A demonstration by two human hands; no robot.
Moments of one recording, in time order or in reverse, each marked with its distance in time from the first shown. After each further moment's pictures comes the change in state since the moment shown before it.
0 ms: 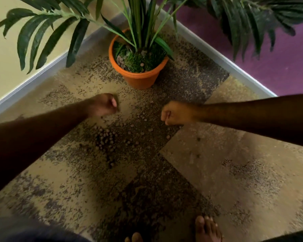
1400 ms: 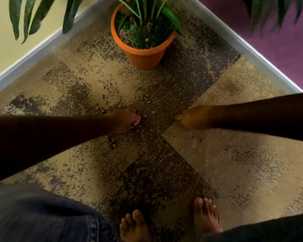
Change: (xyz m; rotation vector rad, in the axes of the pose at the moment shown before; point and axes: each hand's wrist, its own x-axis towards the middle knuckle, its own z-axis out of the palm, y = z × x) left_hand -0.214 -0.041 0.359 0.068 0.291 -0.142; right_hand -0.166 0.054 0.334 0.719 0.170 0.830
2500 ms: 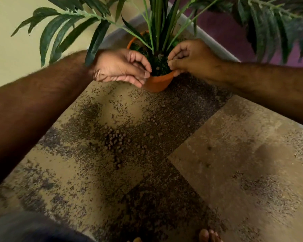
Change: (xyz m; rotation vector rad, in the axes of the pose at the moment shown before) left_hand 0.299 0.160 -0.378 -0.703 -0.605 0.251; right_hand -0.021 -0.455 -0.205 -0.018 0.024 -1.079
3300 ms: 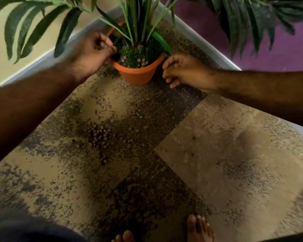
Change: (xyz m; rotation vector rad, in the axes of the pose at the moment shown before) left_hand 0.017 -0.036 -0.009 0.416 0.793 0.259; right_hand -0.041 0.046 -0.010 0.141 -0.093 0.190
